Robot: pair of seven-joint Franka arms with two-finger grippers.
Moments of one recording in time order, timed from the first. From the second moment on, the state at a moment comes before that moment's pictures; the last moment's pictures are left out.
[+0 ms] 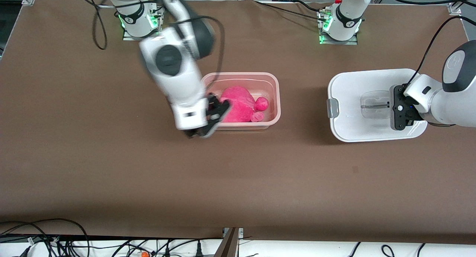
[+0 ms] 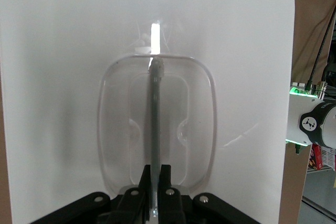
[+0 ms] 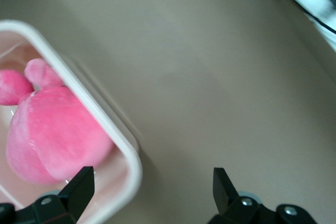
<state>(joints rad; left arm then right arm) 0.41 0.43 -0.55 -1.39 0.17 1.35 1.33 0.51 0.55 -0.02 -1.21 0.11 1.88 -0.37</state>
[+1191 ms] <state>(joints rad) -0.17 0.63 -0.75 -1.40 0.32 1.83 0.71 0.18 0.00 -0.02 -1.55 0.00 1.55 -0.02</state>
